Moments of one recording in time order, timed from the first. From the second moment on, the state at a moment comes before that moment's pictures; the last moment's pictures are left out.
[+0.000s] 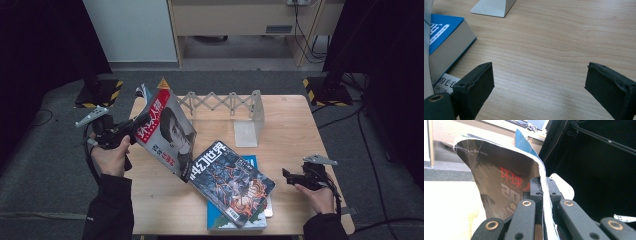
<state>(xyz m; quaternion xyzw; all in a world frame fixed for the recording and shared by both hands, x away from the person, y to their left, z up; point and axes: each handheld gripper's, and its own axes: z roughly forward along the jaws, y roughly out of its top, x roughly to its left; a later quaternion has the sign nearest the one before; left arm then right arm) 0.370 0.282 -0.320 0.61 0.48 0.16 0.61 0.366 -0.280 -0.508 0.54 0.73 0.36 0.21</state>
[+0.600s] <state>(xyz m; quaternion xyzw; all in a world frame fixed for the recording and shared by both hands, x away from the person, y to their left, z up) 0.410 0.279 -0.320 0.62 0.50 0.23 0.56 0.367 -0.280 -0.507 0.54 0.73 0.36 0.22</state>
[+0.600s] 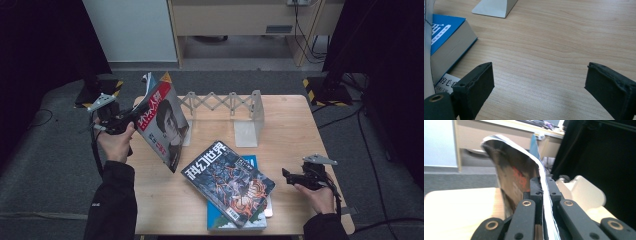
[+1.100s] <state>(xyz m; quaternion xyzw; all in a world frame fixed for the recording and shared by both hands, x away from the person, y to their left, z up) 0.428 0.266 -0.333 0.60 0.52 0.32 0.52 0.368 -0.279 -0.508 0.54 0.73 0.36 0.22</state>
